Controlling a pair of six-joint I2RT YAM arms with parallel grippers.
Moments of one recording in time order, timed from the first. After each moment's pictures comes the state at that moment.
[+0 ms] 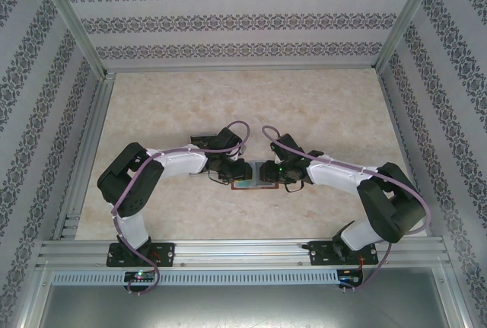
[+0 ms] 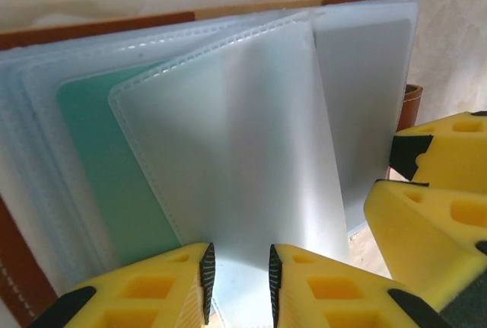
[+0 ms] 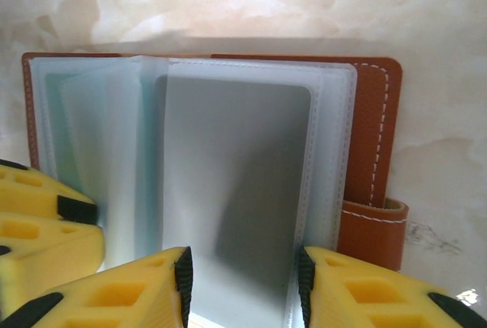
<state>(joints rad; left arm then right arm) -0.68 1.81 1.01 -0.28 0.44 -0.76 0.61 1.49 0.72 -0.31 -0.20 0.66</state>
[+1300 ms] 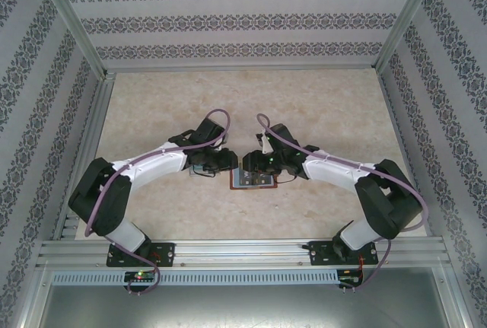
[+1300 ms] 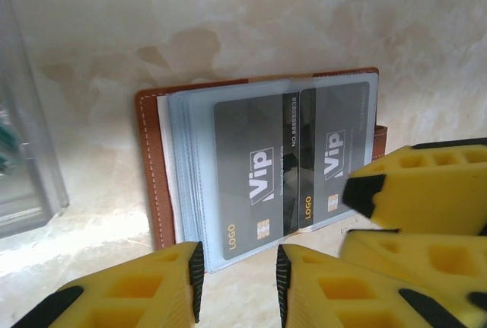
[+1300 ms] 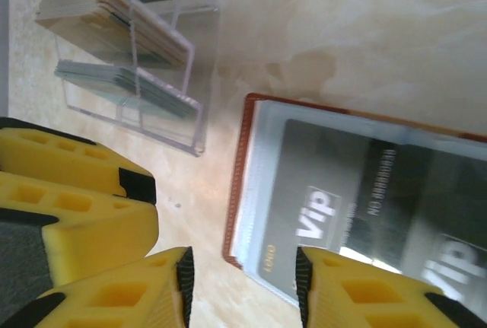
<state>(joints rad) -0.60 1.60 0.98 -0.43 0.34 -0.75 0.62 1.51 0.79 -0.16 -0.40 0.71</state>
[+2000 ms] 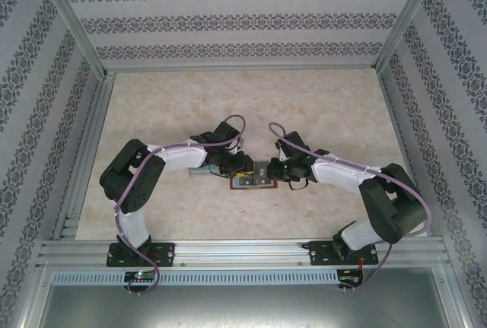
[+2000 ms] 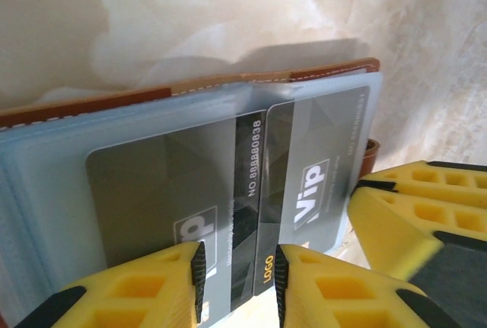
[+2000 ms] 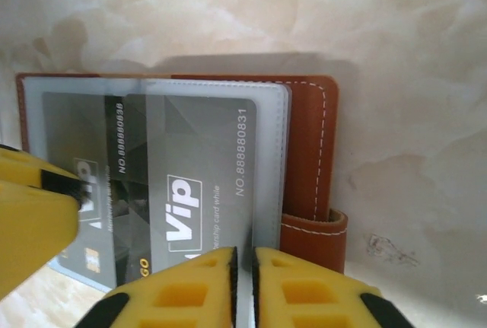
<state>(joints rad) -0.64 1.84 1.05 -0.25 0.50 -0.87 0.54 1.49 0.70 -0.29 -0.24 0.63</state>
